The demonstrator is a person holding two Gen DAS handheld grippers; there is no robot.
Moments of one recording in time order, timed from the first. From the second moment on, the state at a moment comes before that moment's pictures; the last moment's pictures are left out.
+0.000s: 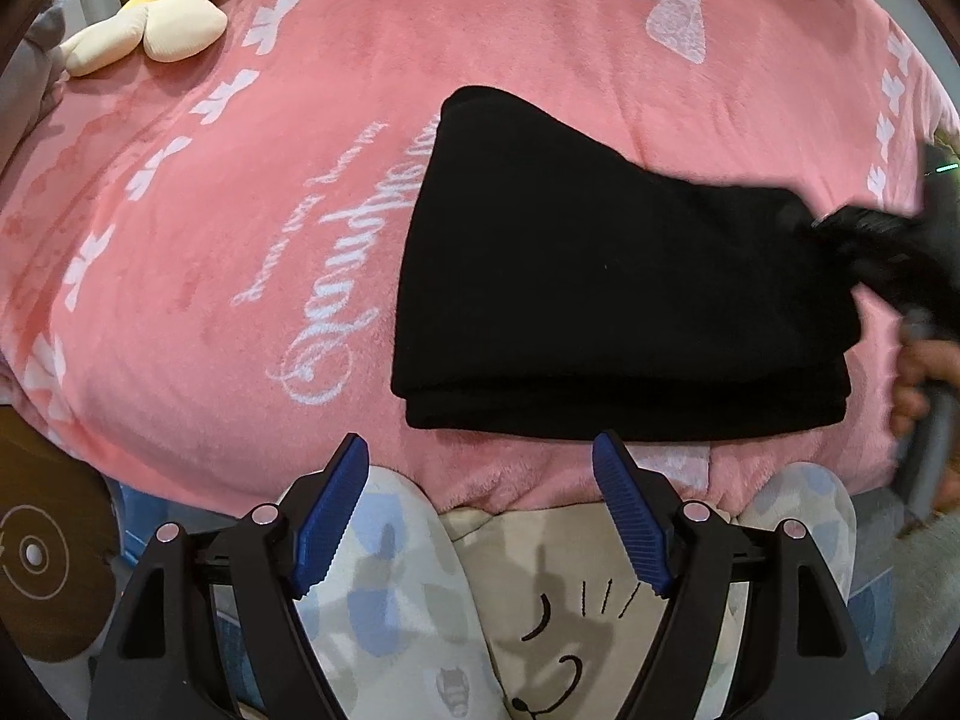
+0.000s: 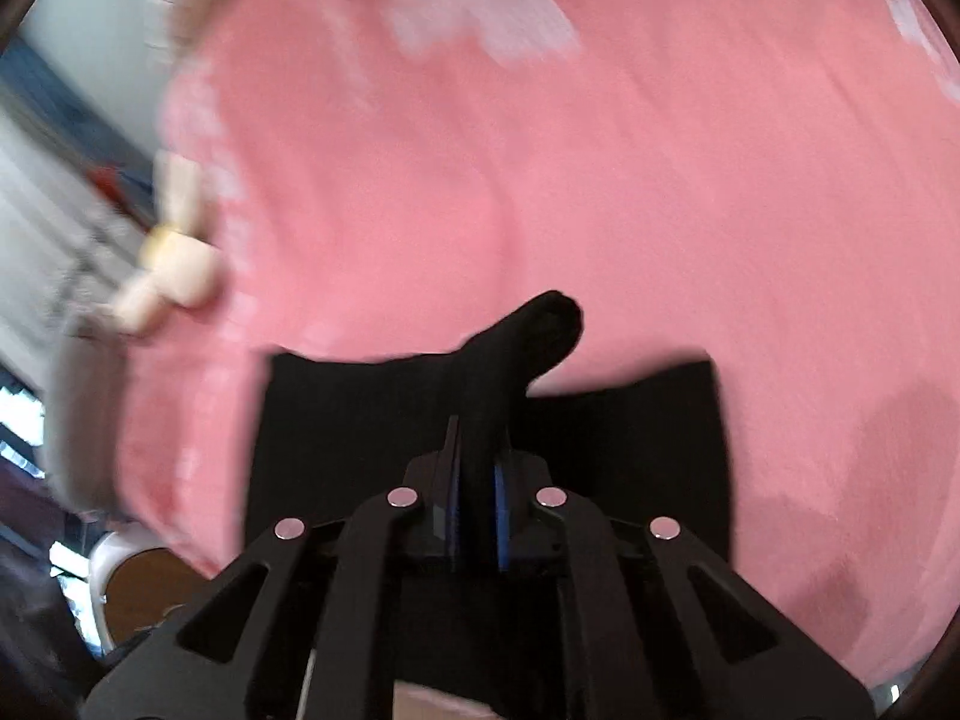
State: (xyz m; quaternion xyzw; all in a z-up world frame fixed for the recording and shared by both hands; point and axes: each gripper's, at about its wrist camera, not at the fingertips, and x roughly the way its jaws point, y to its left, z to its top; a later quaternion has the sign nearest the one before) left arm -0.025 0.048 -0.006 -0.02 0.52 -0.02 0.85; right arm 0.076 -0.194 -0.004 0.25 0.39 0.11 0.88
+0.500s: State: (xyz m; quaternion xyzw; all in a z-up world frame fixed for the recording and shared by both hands) left arm -0.027 0.047 -0.014 0.00 0.51 -0.01 0.86; right arm 0.025 -0.161 0.023 0.16 0.37 0.03 0.92
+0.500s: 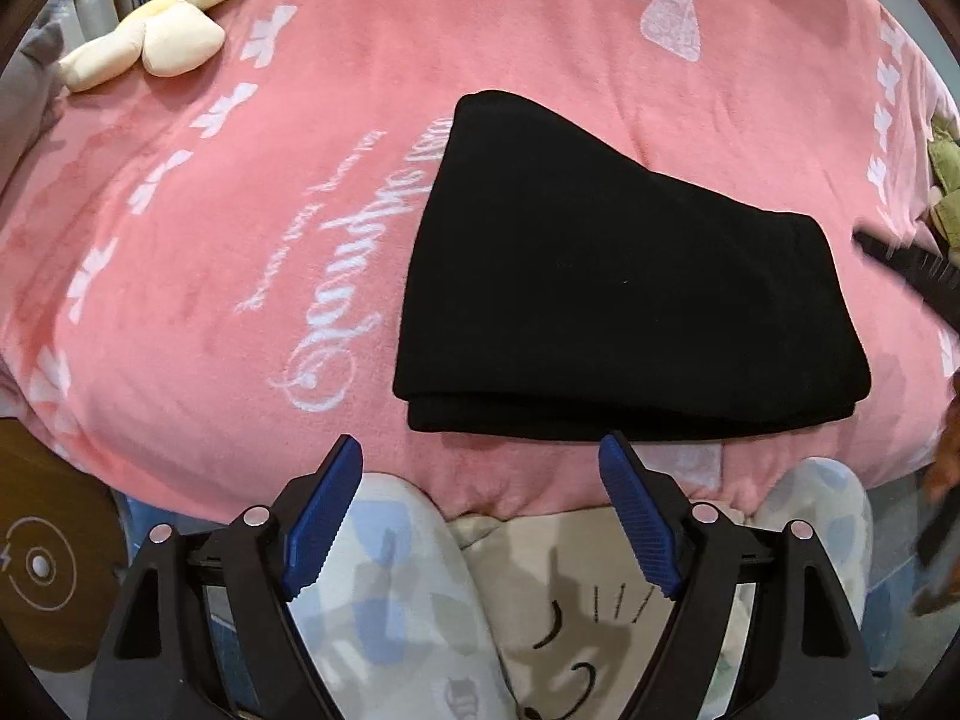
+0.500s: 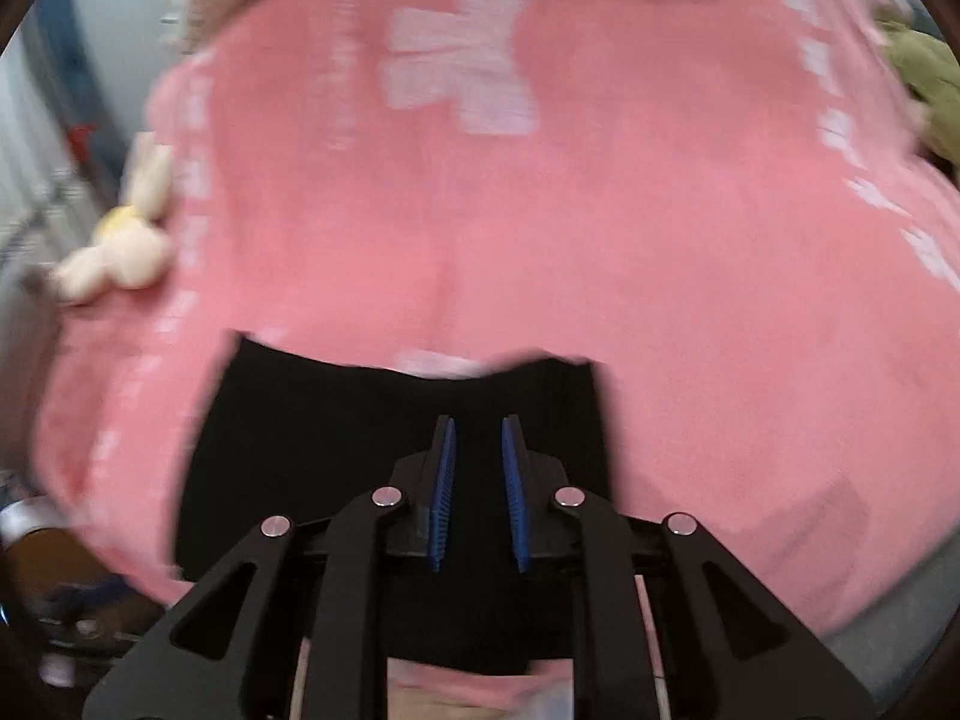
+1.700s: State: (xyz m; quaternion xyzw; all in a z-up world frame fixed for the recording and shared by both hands) left arm -0.030 0.050 -0.024 0.00 0.54 -0.03 0.84; right arm 0.120 0.013 0.000 0.02 0.46 0.17 0.87
